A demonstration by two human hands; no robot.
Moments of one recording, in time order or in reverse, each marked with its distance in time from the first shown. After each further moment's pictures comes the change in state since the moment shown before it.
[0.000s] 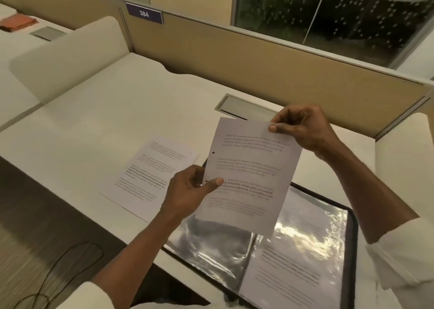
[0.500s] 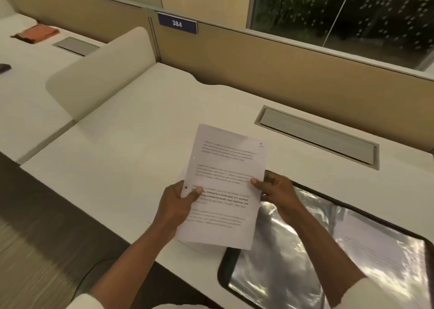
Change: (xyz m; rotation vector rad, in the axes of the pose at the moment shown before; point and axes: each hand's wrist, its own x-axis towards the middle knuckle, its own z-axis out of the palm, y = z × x) left_hand 0.079 -0.059 -0.181 -0.157 0.024 -0.199; right_hand 0.018 0.019 0.253 0.589 0.072 0.571
